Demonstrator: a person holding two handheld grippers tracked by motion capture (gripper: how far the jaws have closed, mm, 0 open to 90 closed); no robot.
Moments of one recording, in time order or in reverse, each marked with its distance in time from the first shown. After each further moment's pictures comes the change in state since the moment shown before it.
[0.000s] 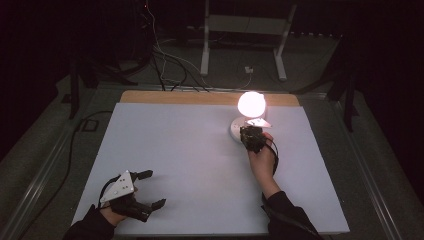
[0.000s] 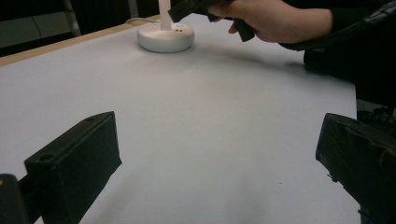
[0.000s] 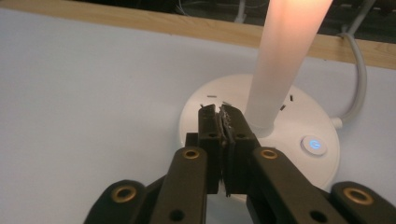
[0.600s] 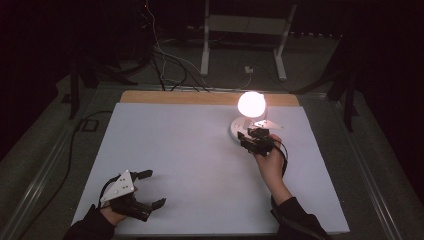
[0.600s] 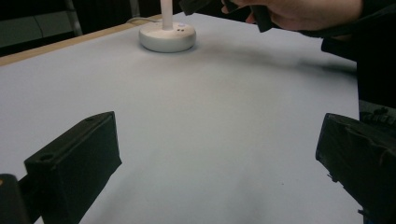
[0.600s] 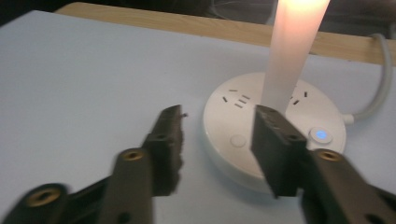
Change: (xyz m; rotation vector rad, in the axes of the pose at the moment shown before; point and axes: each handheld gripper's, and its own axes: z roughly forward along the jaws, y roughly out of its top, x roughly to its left) left arm 0.001 0.000 0.001 0.002 0.004 -0.004; right arm -0.014 0.001 -0.028 0.006 0.152 -0.005
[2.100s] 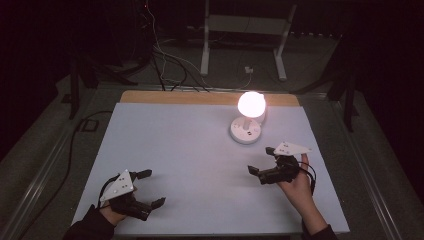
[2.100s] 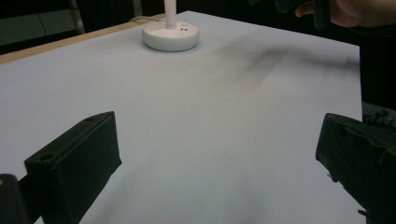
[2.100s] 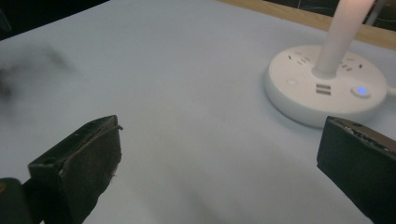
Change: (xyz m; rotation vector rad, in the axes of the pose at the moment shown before) left arm 0.001 -0.001 -0.001 0.001 0.006 -0.009; right arm -0.020 -0.044 -0.087 0.011 0.315 -0.191
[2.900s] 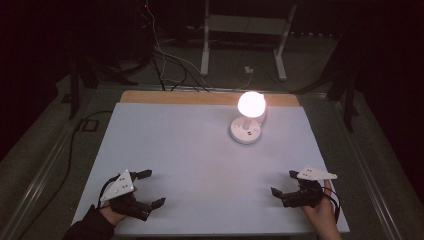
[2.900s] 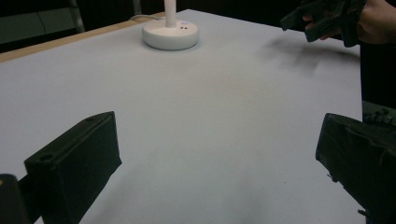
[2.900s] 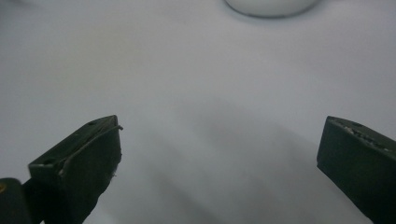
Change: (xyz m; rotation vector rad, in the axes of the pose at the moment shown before) left arm 0.000 0.000 0.000 0.001 0.003 -0.006; right arm -0.015 -0.078 -0.048 0.095 -0.095 0.078
